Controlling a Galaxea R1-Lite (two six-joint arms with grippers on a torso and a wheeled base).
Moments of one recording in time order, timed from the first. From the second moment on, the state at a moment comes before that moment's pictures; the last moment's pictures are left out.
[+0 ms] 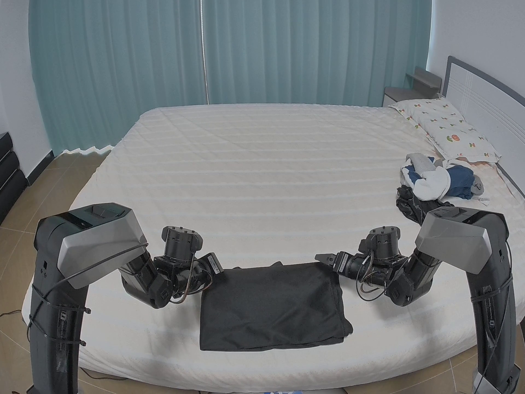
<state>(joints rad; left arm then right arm) -0.34 2.45 -1.01 -0.80 0.00 -0.73 0.32 2.53 -0.99 -1.04 0.20 0.62</state>
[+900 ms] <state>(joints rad) -0.33 2.48 -1.05 -0.78 0.00 -0.73 0.32 2.53 -1.00 -1.04 0.19 0.62</state>
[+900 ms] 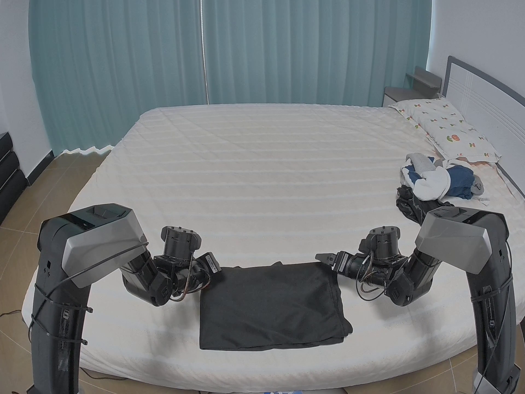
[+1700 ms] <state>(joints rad) -0.20 2.26 -0.90 -0.80 -0.09 -0.86 0.17 2.17 -0.59 -1.14 0.16 0.62</state>
